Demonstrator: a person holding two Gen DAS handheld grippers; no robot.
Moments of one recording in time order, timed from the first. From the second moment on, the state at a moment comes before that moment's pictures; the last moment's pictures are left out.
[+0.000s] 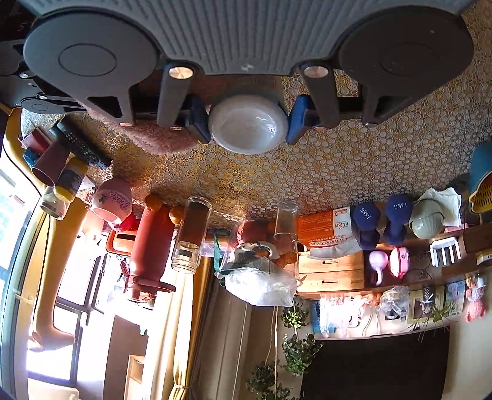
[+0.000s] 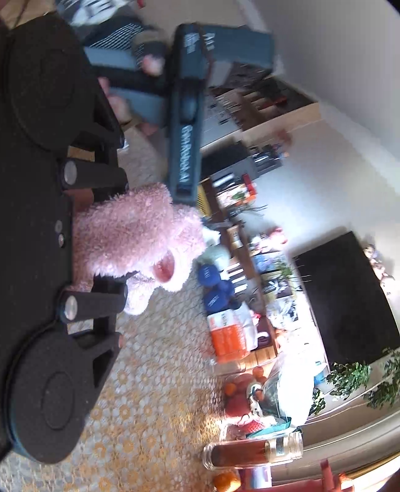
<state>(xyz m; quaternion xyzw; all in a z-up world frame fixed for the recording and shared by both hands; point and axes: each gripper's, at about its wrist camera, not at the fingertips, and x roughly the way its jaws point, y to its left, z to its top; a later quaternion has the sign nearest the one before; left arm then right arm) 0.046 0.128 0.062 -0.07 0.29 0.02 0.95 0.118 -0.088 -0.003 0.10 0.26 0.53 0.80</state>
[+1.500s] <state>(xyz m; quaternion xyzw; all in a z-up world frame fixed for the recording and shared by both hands) 0.040 0.139 0.061 -0.09 0.28 0.03 0.95 0.133 -0.057 -0.038 0.19 0.36 0.50 0.77</state>
